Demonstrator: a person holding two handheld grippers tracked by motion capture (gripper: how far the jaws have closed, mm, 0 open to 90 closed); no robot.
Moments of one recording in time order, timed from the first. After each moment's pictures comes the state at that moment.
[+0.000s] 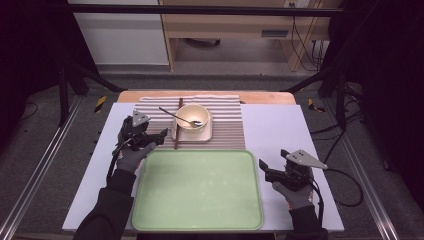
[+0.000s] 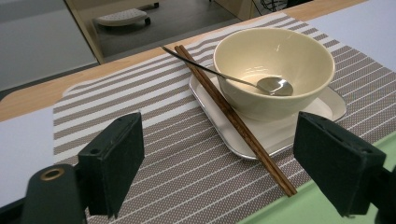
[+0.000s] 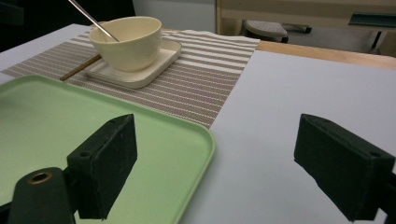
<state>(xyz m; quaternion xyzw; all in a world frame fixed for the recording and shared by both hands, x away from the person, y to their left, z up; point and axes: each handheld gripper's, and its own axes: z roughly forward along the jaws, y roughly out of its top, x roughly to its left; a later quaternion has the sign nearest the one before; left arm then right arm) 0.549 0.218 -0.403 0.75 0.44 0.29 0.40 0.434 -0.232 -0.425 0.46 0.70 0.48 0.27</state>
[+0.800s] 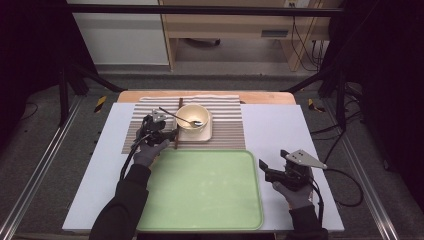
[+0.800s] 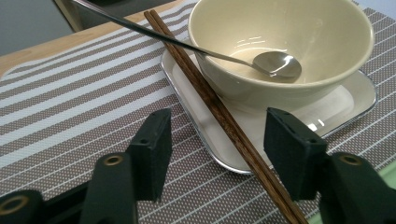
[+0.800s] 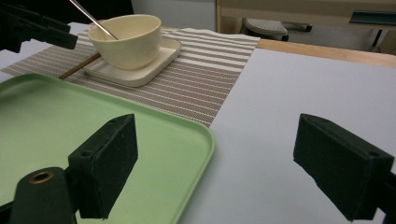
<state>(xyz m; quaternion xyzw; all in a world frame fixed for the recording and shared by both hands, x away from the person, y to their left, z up) 0.587 0.187 -0.439 0.78 0.44 0.25 0.36 0.435 -0.231 -0.426 0.46 0.70 0.48 0.27</state>
